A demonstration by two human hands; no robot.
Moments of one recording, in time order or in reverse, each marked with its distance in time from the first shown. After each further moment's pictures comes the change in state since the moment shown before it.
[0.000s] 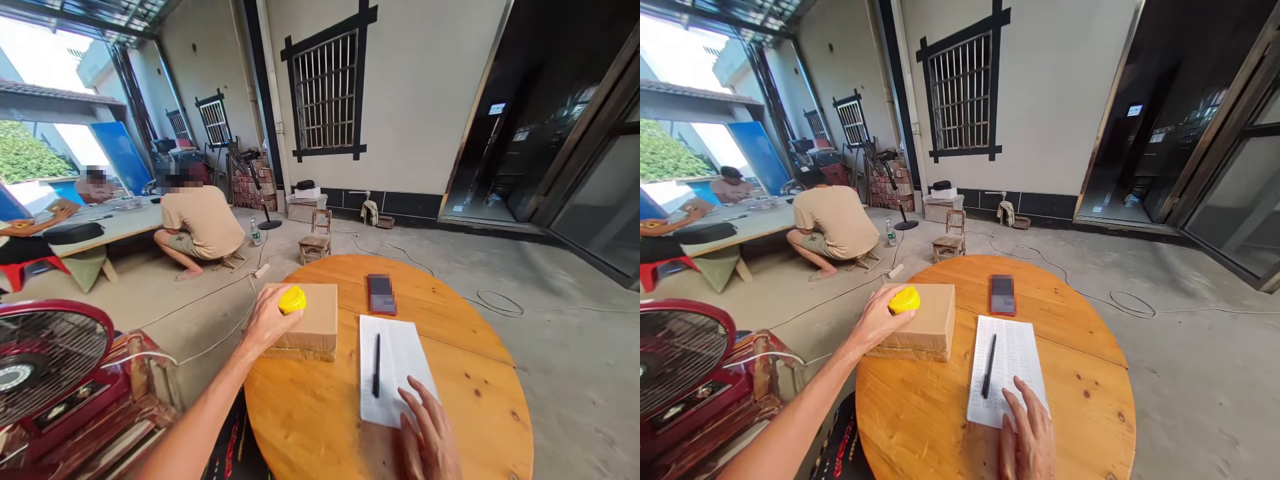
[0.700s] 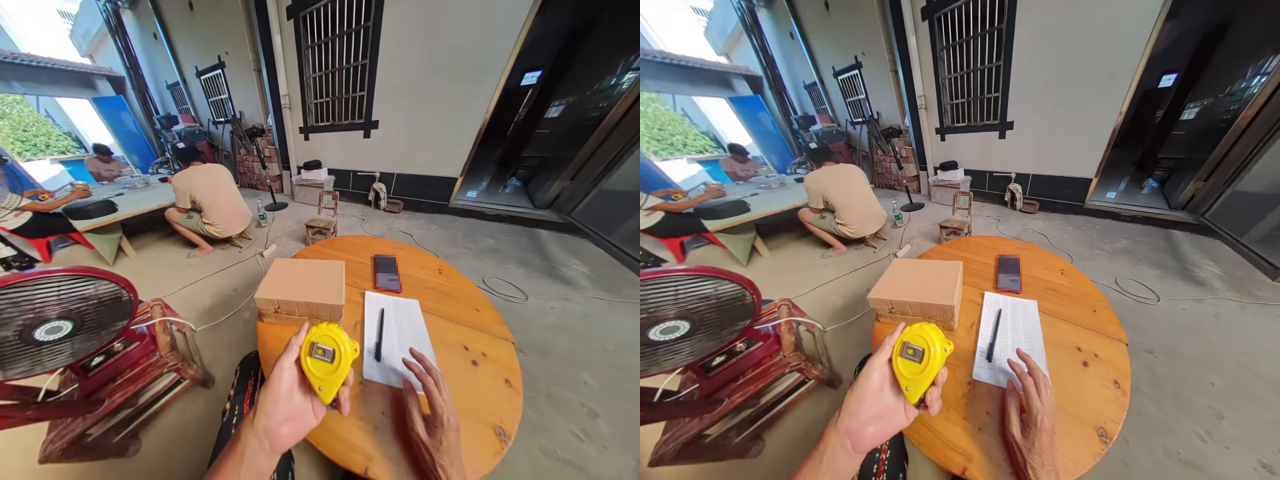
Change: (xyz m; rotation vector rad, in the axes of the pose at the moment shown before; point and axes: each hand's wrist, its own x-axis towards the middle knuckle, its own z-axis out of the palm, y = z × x) left_hand -0.121 0.106 -0.028 -1.699 -0.649 -0.982; right_hand 0.003 -0.024 -0.017 0.231 0.020 0.190
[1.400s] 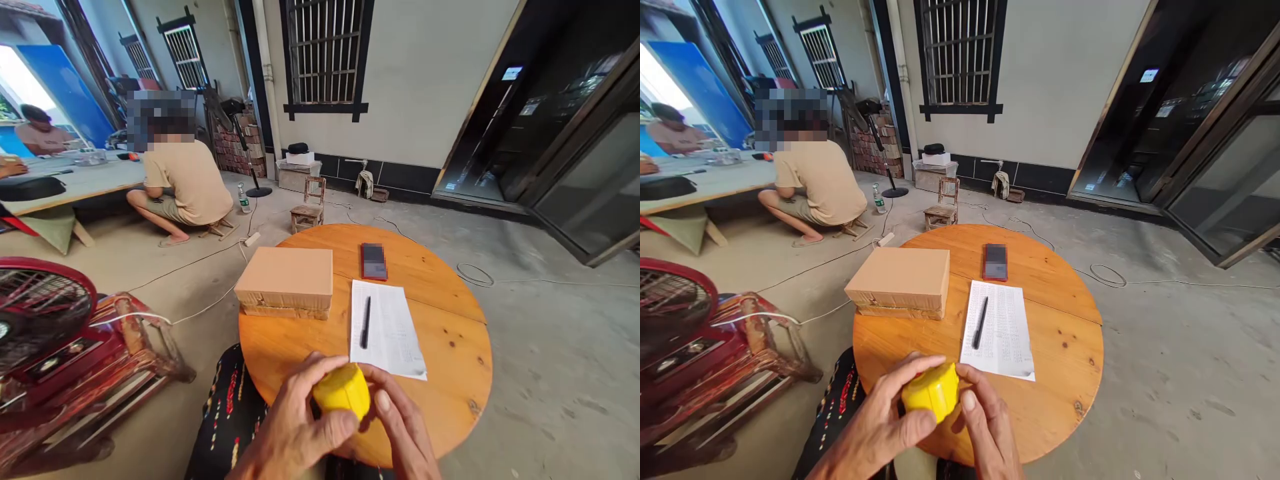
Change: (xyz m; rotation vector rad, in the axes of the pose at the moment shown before) left_hand -0.008 -0.037 -0.017 0.959 0.029 0.502; right_hand 0.000 -0.088 -0.029 0.685 -0.325 0.619
